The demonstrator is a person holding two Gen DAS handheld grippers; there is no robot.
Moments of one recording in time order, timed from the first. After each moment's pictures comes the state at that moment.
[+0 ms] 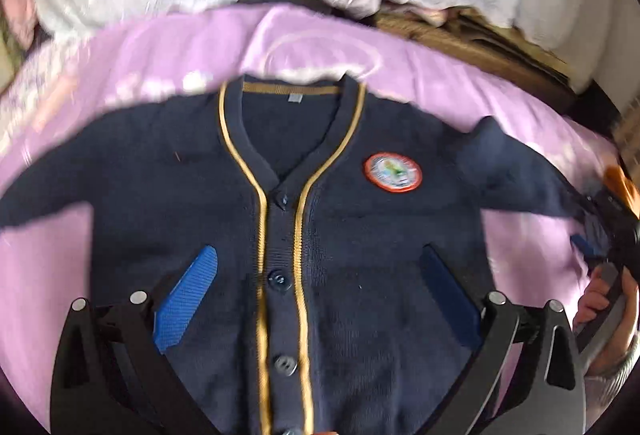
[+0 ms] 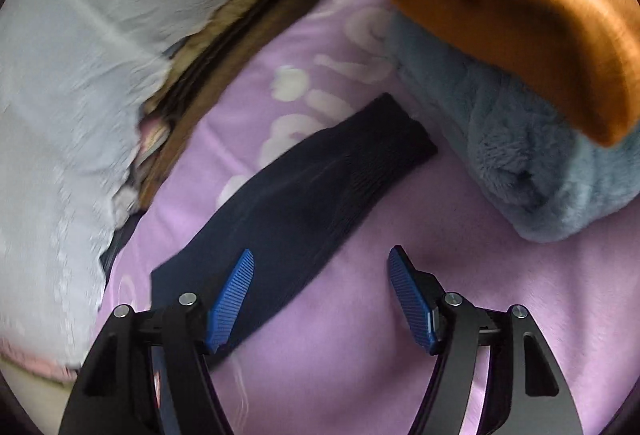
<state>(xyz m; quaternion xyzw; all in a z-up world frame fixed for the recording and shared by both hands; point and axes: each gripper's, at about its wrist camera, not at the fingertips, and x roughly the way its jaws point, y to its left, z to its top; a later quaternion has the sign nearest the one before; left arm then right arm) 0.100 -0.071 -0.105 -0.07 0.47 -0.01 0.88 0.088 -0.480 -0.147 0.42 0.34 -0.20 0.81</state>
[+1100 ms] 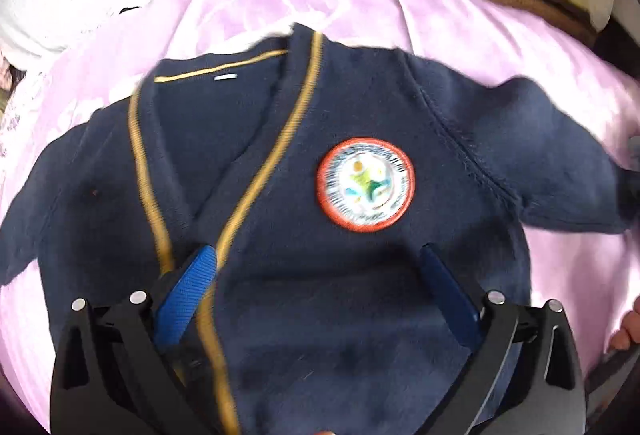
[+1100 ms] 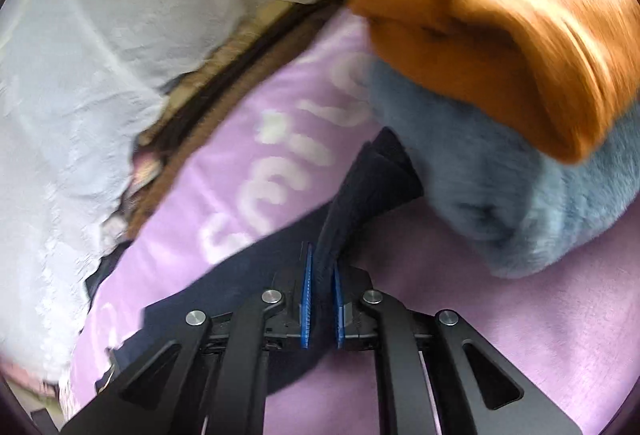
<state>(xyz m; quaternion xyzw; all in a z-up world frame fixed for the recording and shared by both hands) 0.182 -0.122 -0.138 0.02 0.52 -0.01 0.86 0.073 -0.492 -0.140 0.37 0.27 -0.21 0.86</state>
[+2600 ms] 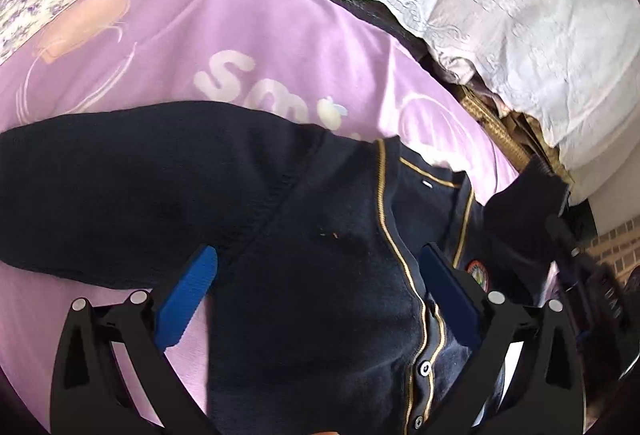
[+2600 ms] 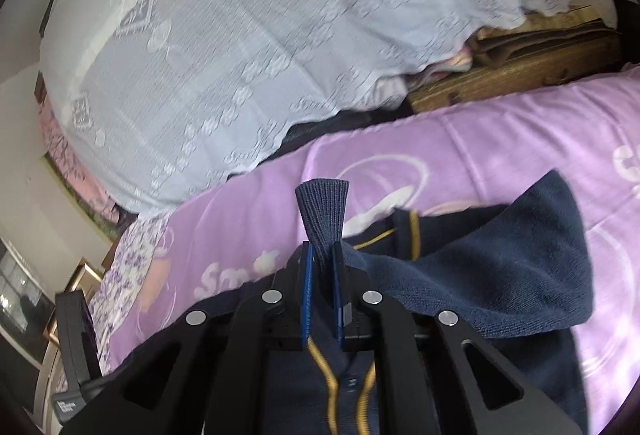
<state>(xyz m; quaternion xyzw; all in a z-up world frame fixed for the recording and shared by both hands) 0.161 0.123 -0.115 -0.24 0.46 -0.01 0.86 0.151 -0.137 -0.048 0.22 0.32 0.11 0.92</state>
